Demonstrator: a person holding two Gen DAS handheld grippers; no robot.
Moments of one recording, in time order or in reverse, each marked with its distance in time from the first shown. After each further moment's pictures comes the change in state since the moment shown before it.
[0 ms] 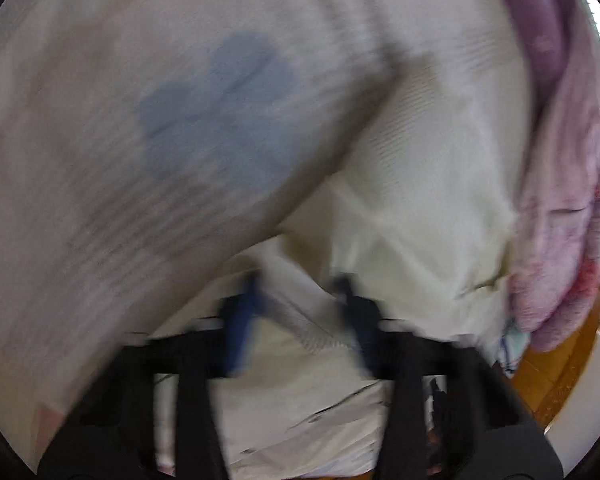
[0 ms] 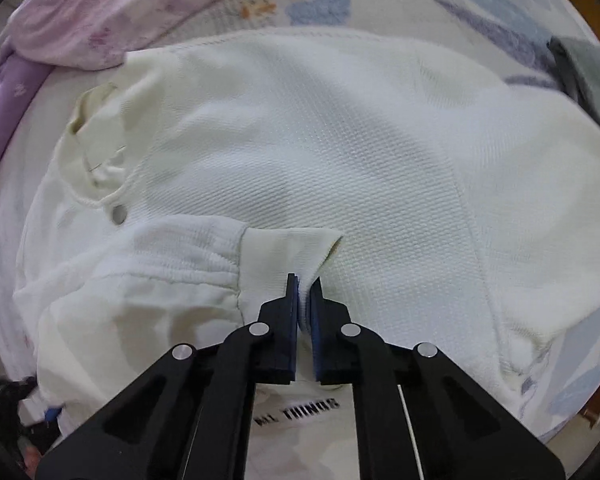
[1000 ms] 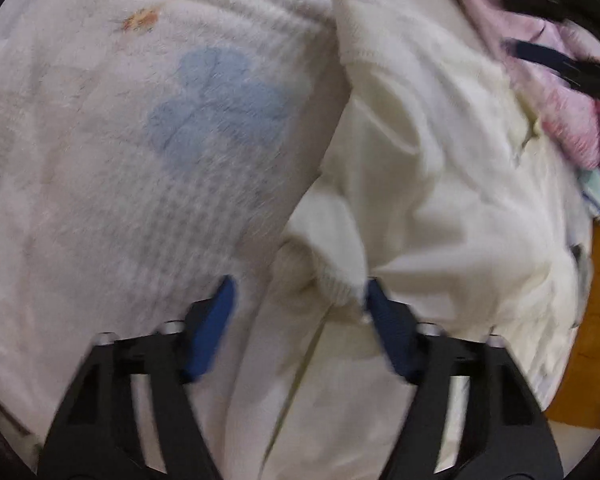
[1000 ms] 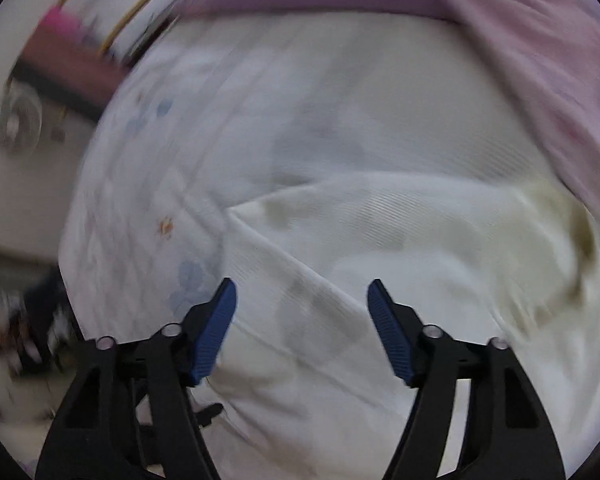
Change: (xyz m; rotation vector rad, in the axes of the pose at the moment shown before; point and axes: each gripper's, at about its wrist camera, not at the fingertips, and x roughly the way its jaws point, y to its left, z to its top) left arm 0.012 -0.013 -0.055 0.607 -0.189 0.126; right arm -0.026 0.338 -0.005 -0.843 0.103 0.388
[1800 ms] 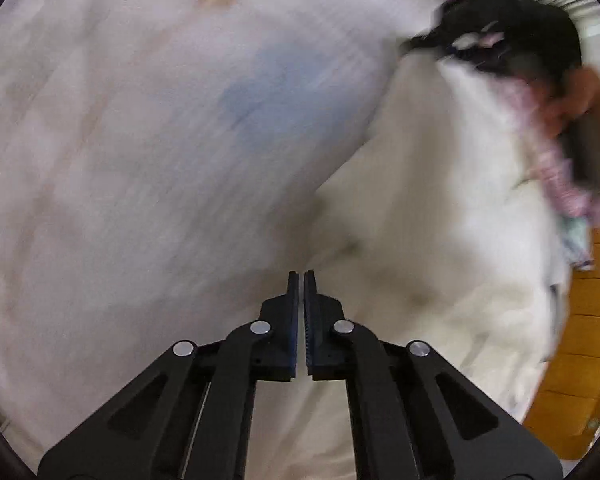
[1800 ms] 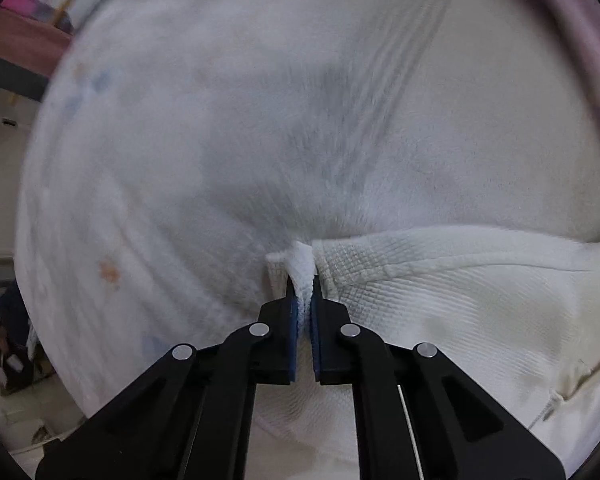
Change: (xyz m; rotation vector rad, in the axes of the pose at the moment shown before) left arm 0.009 0.039 -0.026 -0.172 0.020 0.001; right arm 0.100 -0.012 0.050 0.183 0.151 -0.086
